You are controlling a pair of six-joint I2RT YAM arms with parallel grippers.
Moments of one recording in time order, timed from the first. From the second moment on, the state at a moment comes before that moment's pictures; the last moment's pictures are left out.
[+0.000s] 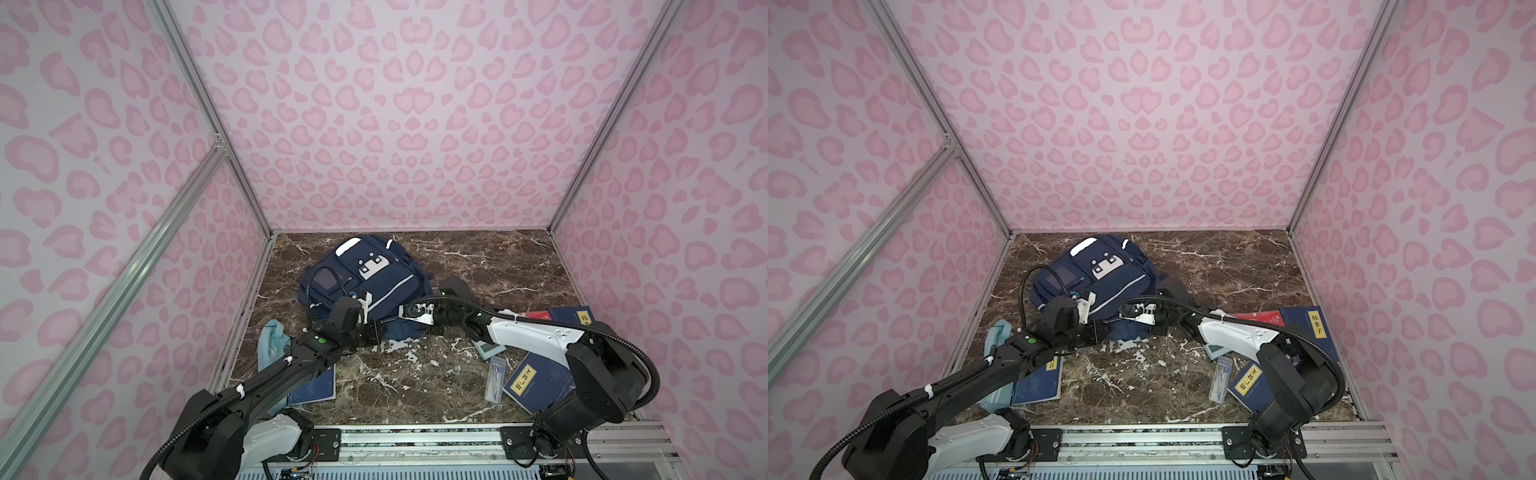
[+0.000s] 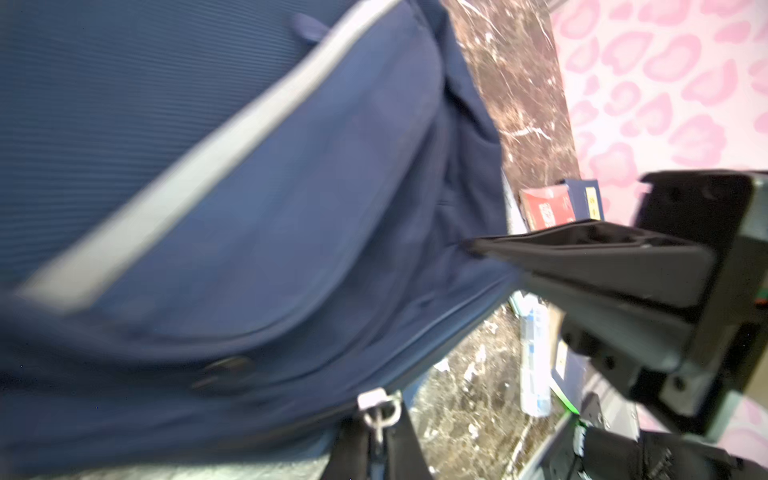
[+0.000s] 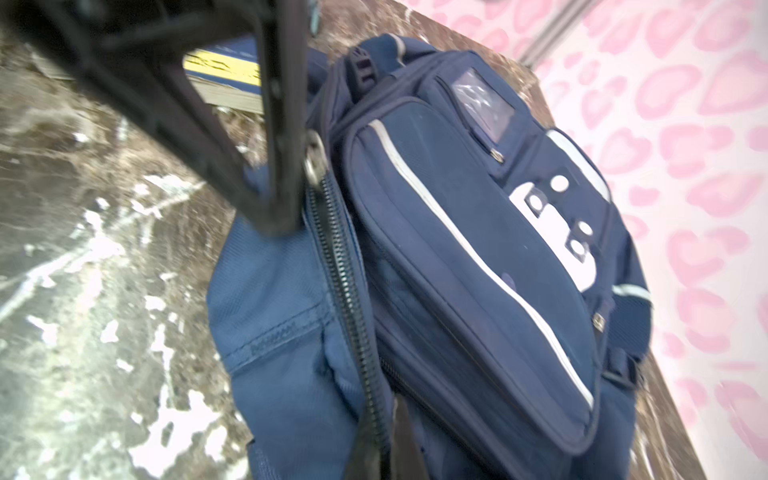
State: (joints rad) left arm -0.52 1.16 0.59 -0.16 0.25 -0.65; right arm 0.67 1.58 0.90 0.00 -0.33 -0.80
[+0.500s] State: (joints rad) left arm -0.38 1.19 0.59 -0.17 0.20 -0.59; right arm 0.53 1.49 0.84 0.01 -0.25 -0.74
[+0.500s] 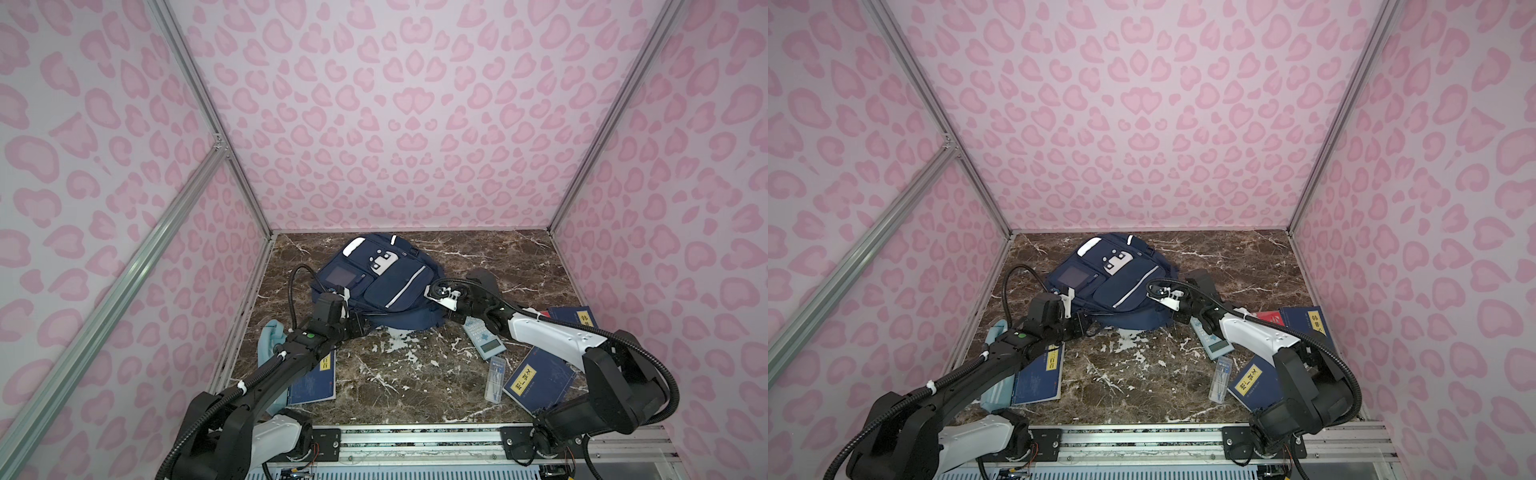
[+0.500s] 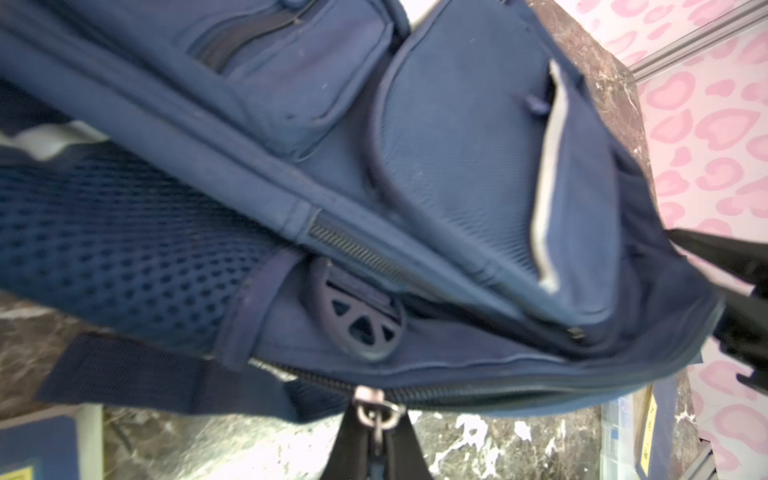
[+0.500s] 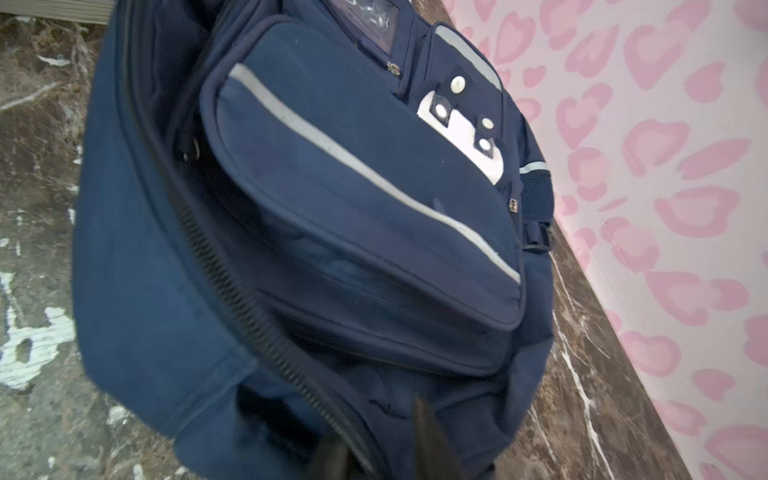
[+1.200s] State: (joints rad) left arm -0.41 1.20 0.57 -0.15 0.21 -0.61; right arm 0.80 1.62 0.83 0.16 -0.09 -0.56
